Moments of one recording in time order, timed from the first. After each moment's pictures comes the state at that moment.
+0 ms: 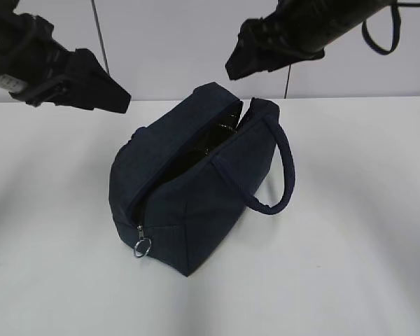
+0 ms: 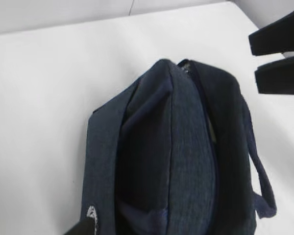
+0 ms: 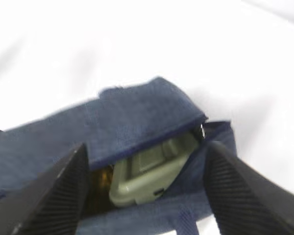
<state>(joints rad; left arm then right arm) -0.26 1.45 -1.16 -0.70 0.81 0.61 0.31 1.72 -1.54 0.46 0.78 -0.48</state>
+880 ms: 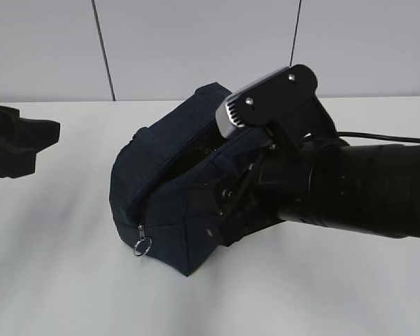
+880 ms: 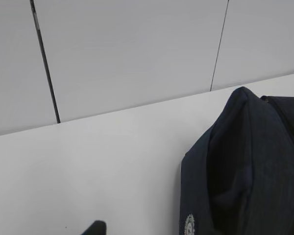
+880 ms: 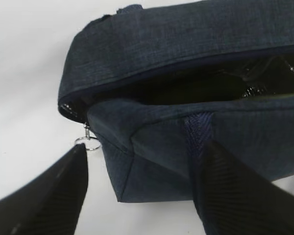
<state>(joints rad) -0.39 1.04 -0.56 -0.77 0.06 0.78 0.75 1.40 -0.74 0.68 -0.05 -0.68</state>
